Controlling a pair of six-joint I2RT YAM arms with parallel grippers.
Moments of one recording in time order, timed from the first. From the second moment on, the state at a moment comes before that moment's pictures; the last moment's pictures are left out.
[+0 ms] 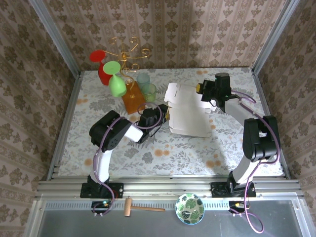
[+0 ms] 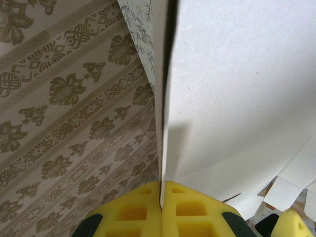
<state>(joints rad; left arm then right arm) -0.72 2.07 0.83 1.01 0.02 -1.66 0.10 1.71 1.14 0.04 -0.35 1.92</state>
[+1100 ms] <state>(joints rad) -0.68 1.99 1.03 0.38 0.25 -1.23 0.12 1.68 1.09 0.05 -0.33 1.82</state>
